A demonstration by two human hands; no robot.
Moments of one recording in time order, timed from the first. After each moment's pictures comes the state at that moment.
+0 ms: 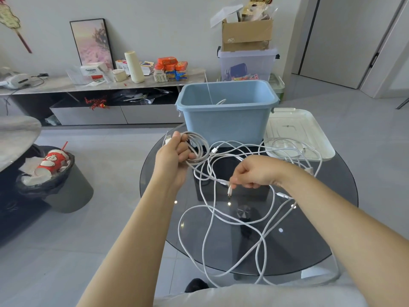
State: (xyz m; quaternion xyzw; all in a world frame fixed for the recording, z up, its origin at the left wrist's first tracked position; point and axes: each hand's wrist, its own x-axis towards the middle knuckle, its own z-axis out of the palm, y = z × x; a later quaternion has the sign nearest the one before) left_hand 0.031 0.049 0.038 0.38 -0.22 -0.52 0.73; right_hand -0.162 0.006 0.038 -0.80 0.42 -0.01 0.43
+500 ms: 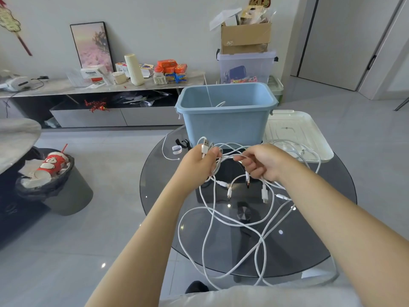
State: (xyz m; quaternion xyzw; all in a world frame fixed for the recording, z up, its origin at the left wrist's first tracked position) left_hand 0.007 0.060 0.036 0.60 -0.59 -0.32 0.44; right_hand -0.154 -0.008 0.045 -0.43 0.52 -0.24 0.69
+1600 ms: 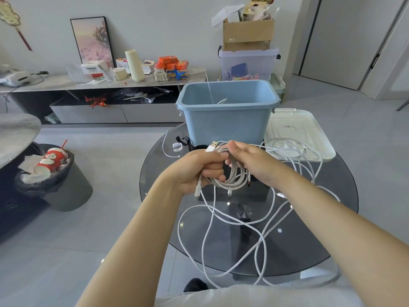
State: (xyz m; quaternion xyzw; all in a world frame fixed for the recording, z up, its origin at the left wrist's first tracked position) left_hand 0.012 0.064 0.049 0.39 -0.43 -0.70 0.41; right_hand -0.147 0.019 0.041 -0.73 0.38 -0.26 0.50
